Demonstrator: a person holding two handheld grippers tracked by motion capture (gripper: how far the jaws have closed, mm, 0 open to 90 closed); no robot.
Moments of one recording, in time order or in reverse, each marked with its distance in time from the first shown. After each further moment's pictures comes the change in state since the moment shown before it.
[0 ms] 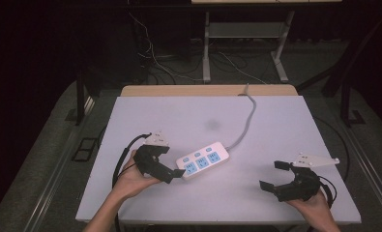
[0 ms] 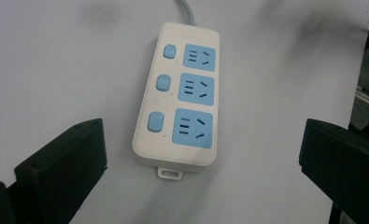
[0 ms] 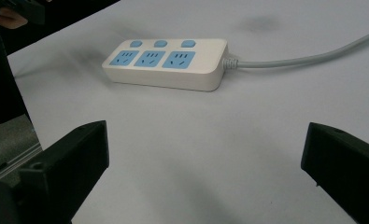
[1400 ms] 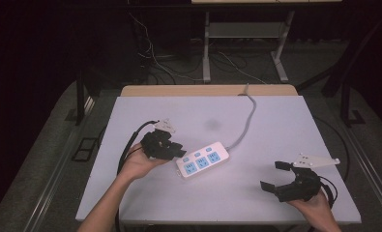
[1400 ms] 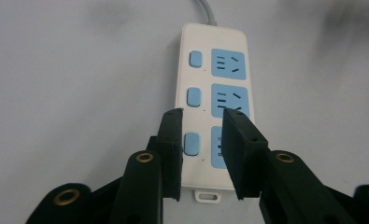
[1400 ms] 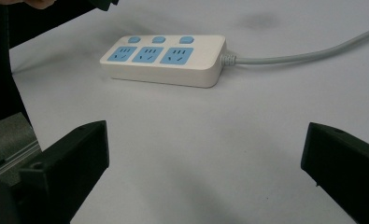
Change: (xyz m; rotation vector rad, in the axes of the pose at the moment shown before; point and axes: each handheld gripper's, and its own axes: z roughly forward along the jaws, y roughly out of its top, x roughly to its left) left arm 0.035 0.024 0.024 0.074 -0.029 0.036; right arm -0.002 -0.002 -0.001 0.008 -0.001 -0.007
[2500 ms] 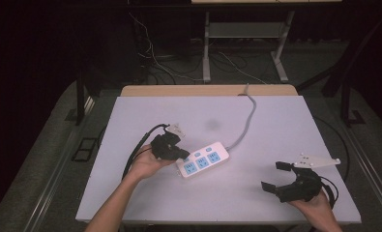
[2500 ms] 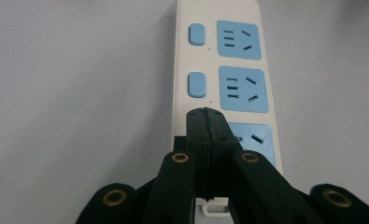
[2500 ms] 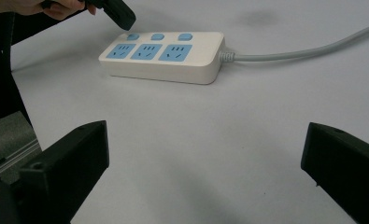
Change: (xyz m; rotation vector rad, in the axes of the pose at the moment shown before) left arm 0.005 -0.001 0.035 0.093 -0.028 0.027; right arm -0.002 -0.002 -0.001 0.006 0.001 0.000
